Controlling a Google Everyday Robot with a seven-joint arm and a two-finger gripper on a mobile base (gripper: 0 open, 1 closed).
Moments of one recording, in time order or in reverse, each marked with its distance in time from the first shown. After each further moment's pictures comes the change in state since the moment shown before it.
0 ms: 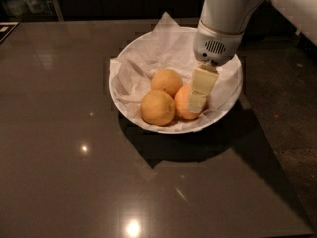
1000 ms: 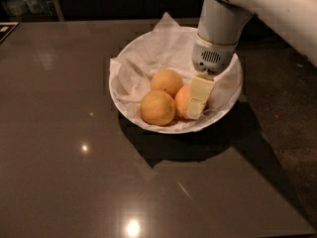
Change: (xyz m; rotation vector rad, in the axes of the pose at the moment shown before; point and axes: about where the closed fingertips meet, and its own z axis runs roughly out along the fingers) arm 0.005 -0.008 0.030 -0.046 0.040 0.038
